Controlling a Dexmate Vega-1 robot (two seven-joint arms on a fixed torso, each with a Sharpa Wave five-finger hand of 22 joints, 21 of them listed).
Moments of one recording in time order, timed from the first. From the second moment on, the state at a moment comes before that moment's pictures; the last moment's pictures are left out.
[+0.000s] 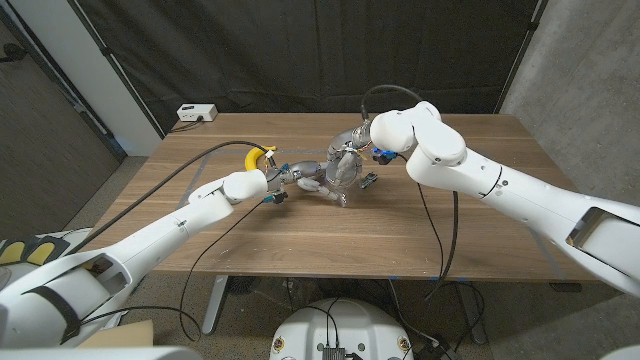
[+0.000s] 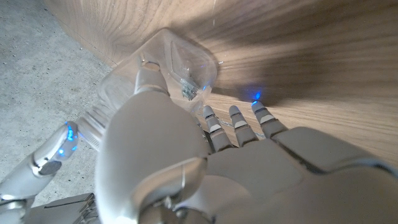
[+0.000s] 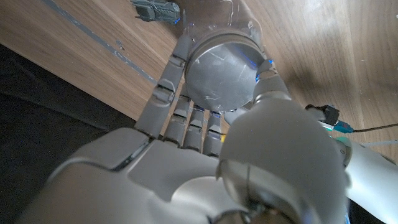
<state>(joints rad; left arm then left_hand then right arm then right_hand) 0.60 0.68 0.74 -1.40 0.03 -0.21 -0.30 1.09 0.06 0.02 -0.12 0.20 0.23 -0.18 0.35 0.19 0.28 -0.16 0.26 0.23 0.14 -0.04 0.20 0.18 0.07 0.15 0.26 0.20 -0.35 -0.69 -0.98 -2.13 -0.72 -0.57 0.90 1.07 0.11 0.15 -0.13 0.28 0.46 0.01 0.38 0.25 0.40 0.03 0.46 0.28 0.49 0.02 0.36 0.27 1.01 -0.02 0.28 0.18</state>
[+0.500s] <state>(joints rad) 0.61 0.68 0.74 -1.41 0.02 -0.19 -0.29 1.07 0.08 0.03 -0.11 0.20 0.25 -0.14 0.33 0.19 0.27 -0.15 0.26 0.23 0.14 -0.04 0.20 0.18 0.07 0.14 0.26 0.21 -0.47 -0.65 -0.97 -2.16 -0.86 -0.67 0.83 0.99 0.10 0.11 -0.10 0.26 0.28 0.04 0.28 0.24 0.20 0.07 0.33 0.24 0.38 -0.01 0.23 0.27 0.80 0.08 0.17 0.16</state>
